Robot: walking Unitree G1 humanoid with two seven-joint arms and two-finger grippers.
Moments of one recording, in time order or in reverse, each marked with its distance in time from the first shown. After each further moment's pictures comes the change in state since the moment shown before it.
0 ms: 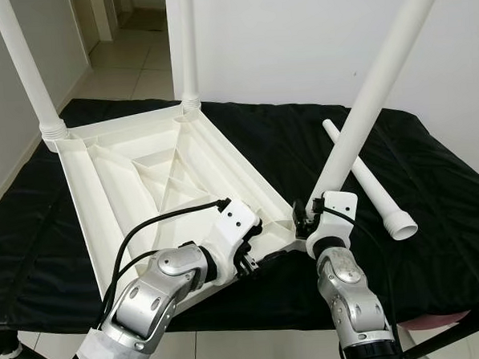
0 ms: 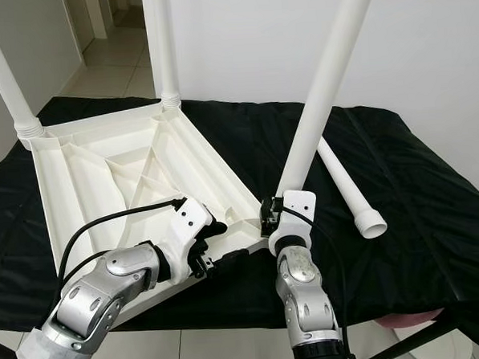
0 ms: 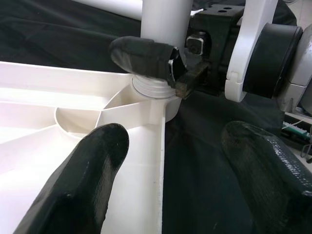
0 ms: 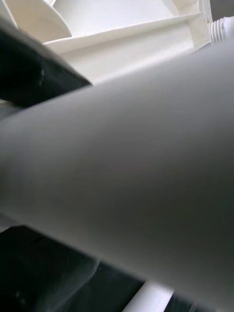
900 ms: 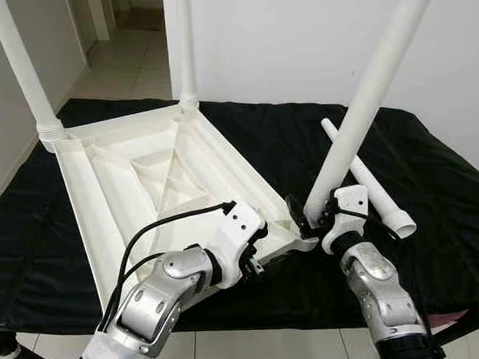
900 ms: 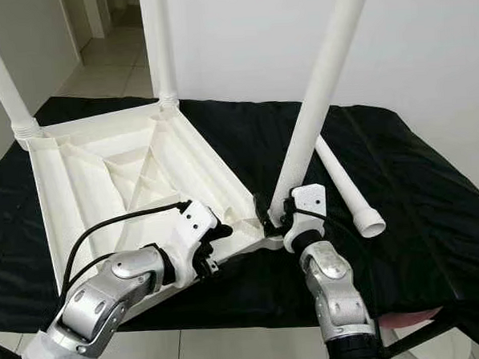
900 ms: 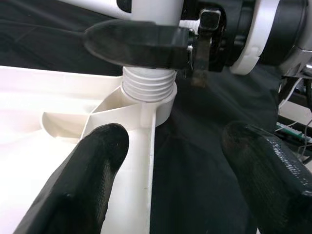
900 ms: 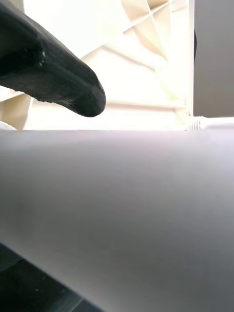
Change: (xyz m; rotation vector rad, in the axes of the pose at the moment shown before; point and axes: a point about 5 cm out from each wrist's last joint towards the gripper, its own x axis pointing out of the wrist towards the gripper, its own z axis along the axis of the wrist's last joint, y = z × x) left arm 0.004 -0.006 0.000 -0.001 -0.011 -0.013; right arm 0.005 -0.021 0.017 -0.132 -0.122 0.423
